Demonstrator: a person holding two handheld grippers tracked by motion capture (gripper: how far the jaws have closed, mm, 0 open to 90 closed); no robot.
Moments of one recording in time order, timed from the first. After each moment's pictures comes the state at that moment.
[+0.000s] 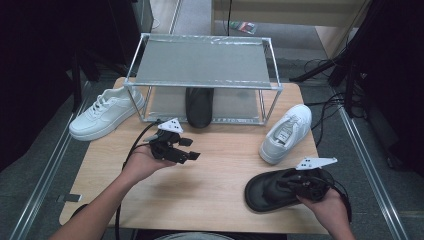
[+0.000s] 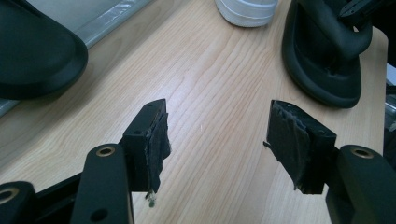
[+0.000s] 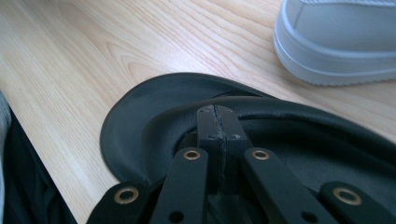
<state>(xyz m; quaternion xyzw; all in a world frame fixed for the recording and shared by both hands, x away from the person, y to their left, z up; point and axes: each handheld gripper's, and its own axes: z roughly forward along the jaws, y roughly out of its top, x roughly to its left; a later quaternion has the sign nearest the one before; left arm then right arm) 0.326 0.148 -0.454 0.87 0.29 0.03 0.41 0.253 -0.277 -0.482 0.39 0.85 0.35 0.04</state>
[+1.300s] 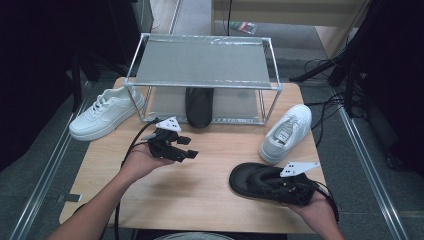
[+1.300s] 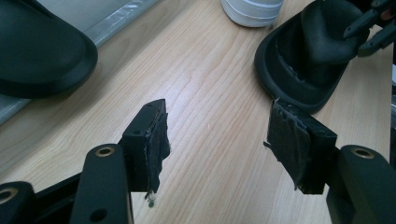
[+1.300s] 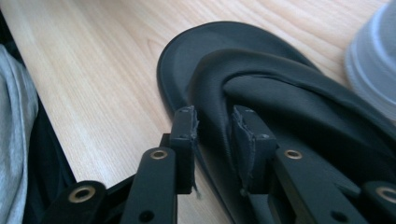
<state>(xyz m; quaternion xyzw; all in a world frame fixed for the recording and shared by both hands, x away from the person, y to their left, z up) 0.330 0.154 -0.454 0.87 0.29 0.03 0.41 0.244 -0.244 -0.490 0.33 0.87 0.36 0.03</state>
